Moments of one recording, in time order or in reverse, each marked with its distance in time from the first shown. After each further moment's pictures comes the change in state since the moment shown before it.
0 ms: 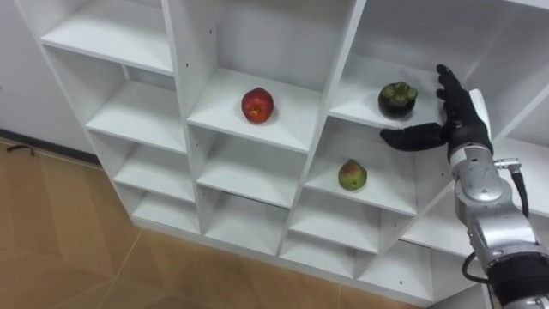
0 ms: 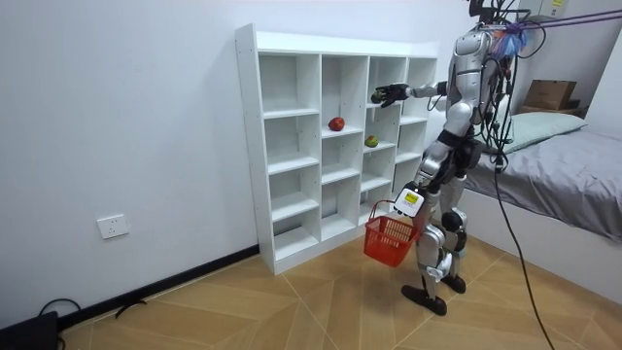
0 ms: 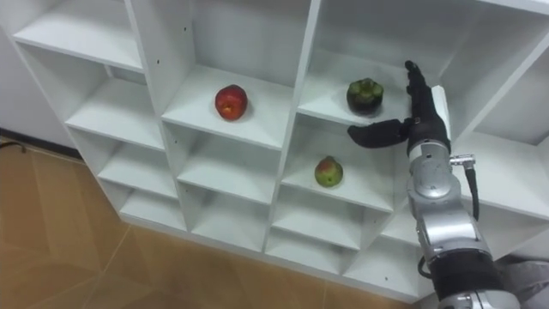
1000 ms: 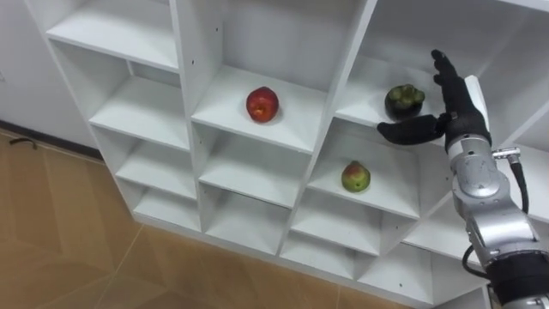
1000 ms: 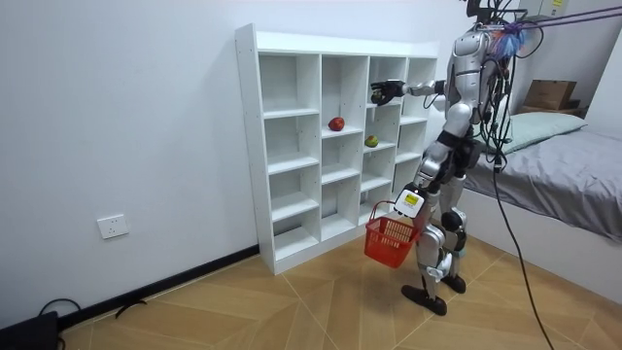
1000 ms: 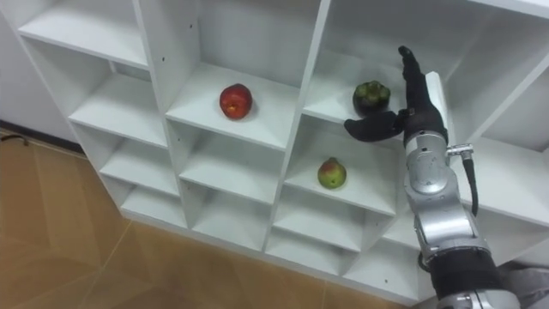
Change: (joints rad) left arm -0.004 0.017 0.001 0.000 0.000 -0.001 -0.044; right arm 0.000 0.000 0.009 -0.058 -0.085 -0.007 0.001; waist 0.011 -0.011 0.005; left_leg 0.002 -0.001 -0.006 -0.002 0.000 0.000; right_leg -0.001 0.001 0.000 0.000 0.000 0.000
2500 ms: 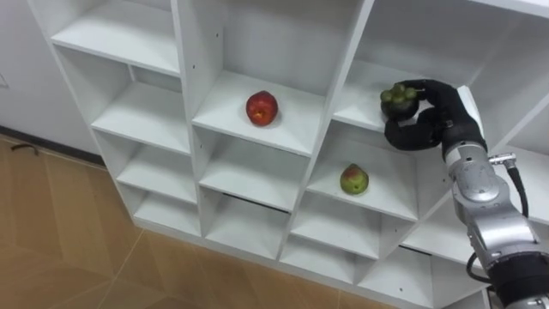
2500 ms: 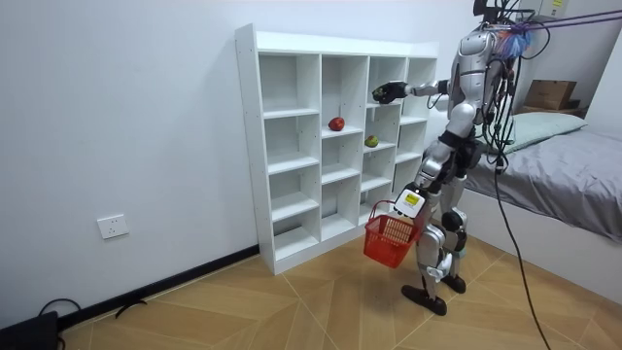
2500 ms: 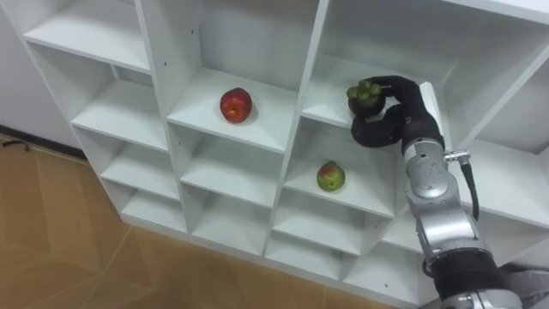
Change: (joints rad) left arm 0.004 0.003 0.000 0.000 0.000 0.003 0.028; right arm -0.001 -0.018 0.031 0.056 0.043 -0.011 0.040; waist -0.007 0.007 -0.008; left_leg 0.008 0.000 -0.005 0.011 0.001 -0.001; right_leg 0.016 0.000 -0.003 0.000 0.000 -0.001
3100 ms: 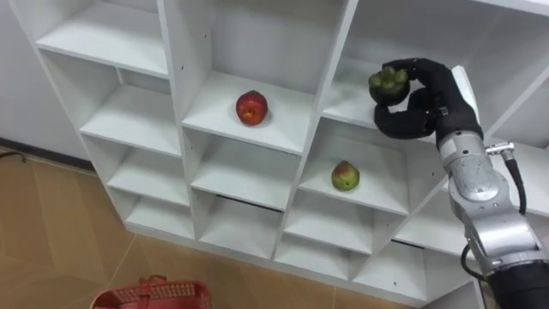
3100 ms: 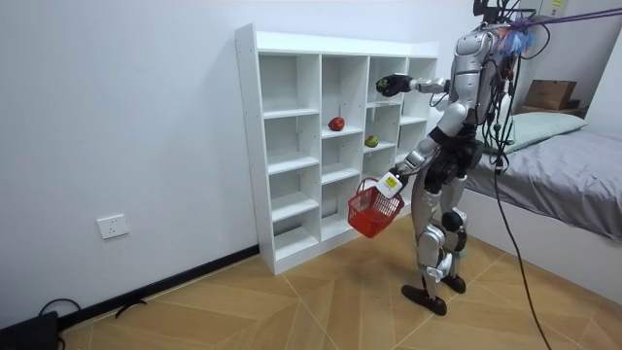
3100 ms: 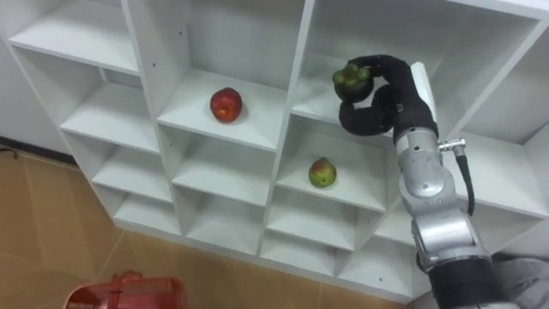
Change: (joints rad) left arm -0.041 -0.011 -0.122 -0.215 -0.012 -0.011 0.009; right arm 0.083 0.015 0.007 -0.251 -0.006 -0.004 -0.002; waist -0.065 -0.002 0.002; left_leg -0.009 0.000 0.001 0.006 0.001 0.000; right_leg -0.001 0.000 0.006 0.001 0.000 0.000
